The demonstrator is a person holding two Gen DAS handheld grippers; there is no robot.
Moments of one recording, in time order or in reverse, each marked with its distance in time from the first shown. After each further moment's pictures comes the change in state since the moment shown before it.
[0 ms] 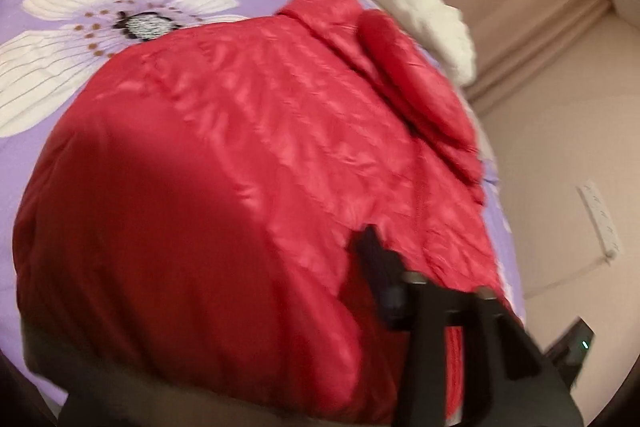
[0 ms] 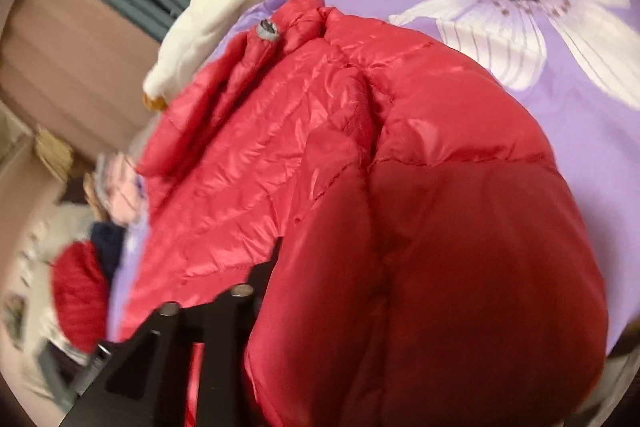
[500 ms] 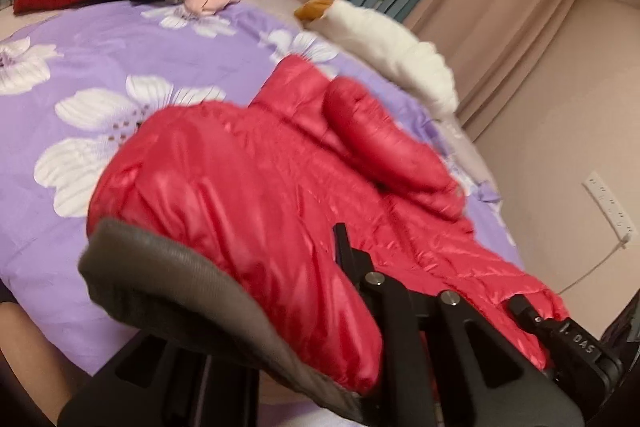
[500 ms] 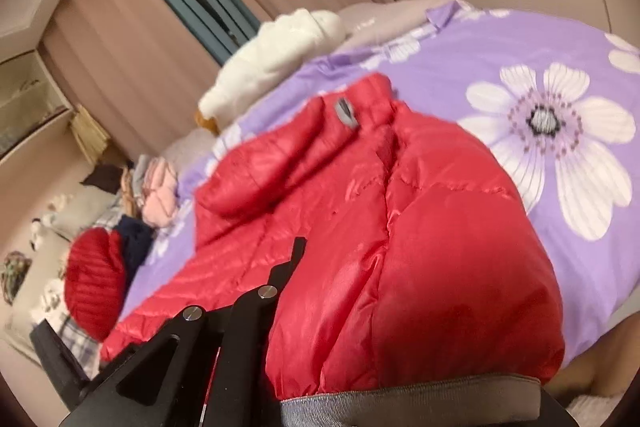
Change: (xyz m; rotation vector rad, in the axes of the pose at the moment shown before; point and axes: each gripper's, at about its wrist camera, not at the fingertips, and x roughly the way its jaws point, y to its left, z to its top) left arm -0.076 -0.044 0.008 0.159 -0.189 0.006; right arm -0.077 0.038 0.030 -0.156 -0.145 0.099
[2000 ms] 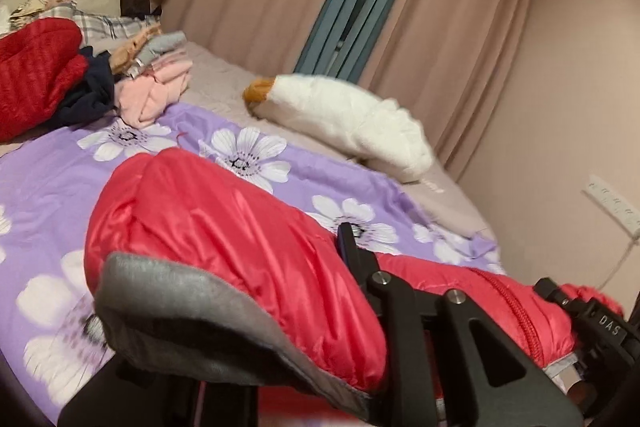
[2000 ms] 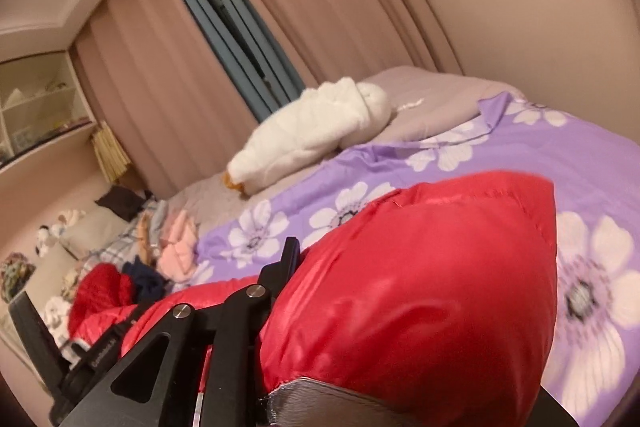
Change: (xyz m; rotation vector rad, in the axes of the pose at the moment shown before) left arm 0.074 -0.085 0.137 0.173 -0.166 0.008; right arm 0.048 0.051 0.132 -0.140 -0.140 0.048
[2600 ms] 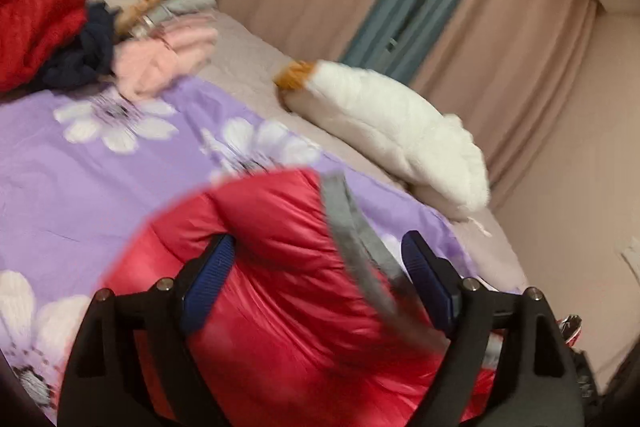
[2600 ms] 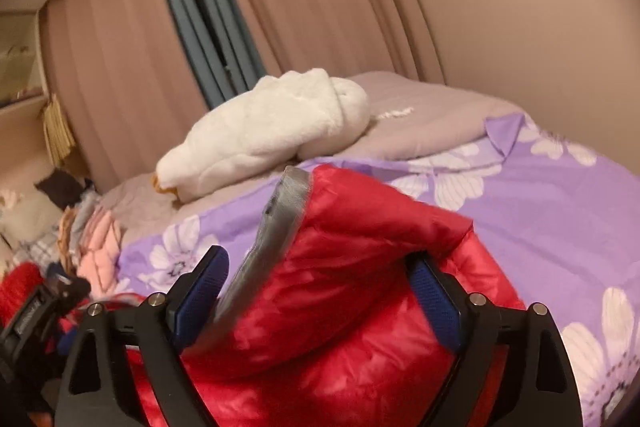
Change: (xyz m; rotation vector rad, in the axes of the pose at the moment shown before) left arm 0.125 0.032 0.042 -0.152 -0.047 0.118; right arm 0.113 -0.020 0.017 -0.071 -0.038 -0.148
